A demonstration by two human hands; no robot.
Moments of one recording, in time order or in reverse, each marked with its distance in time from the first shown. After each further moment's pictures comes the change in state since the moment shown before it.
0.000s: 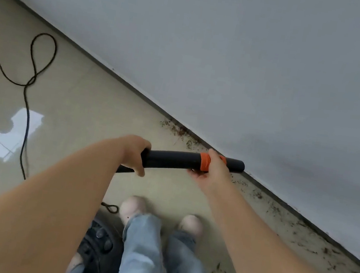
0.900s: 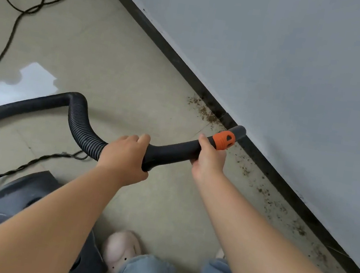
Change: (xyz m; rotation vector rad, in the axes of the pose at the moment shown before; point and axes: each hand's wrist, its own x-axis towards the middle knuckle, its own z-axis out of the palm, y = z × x) left_hand 0.157 -0.074 0.202 -0.042 0.558 -0.209; right_hand 0.241 0.116 0.011 -0.456 -0.112 -0.271
